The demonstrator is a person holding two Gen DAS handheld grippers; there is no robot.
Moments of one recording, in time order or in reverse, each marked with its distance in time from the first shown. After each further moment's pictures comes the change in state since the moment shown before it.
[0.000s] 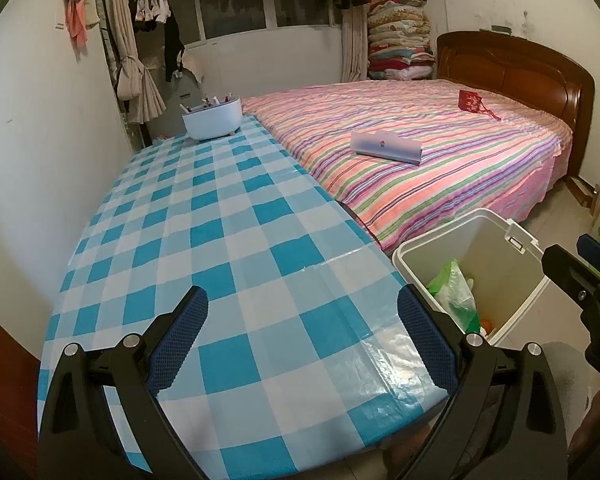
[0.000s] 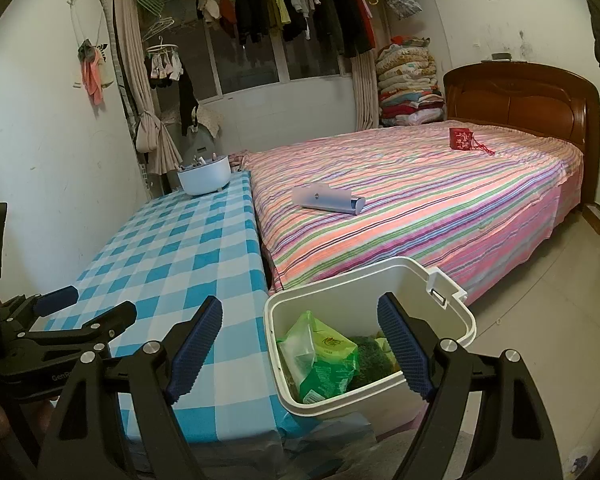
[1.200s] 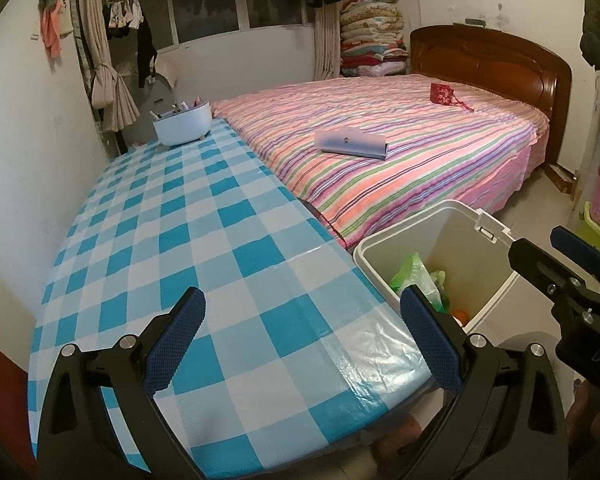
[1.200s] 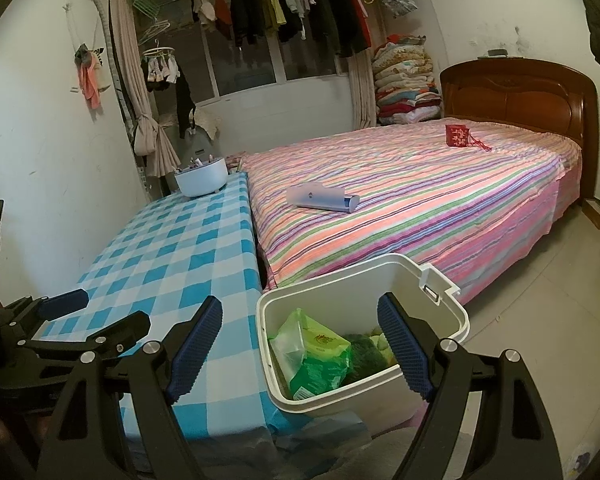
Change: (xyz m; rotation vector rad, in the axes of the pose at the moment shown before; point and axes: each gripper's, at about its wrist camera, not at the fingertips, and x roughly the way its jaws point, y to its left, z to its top) left arm -0.006 -0.021 0.002 0.063 0.001 -0.089; right arm -0.004 -0.010 0.000 0.021 0.005 -0.004
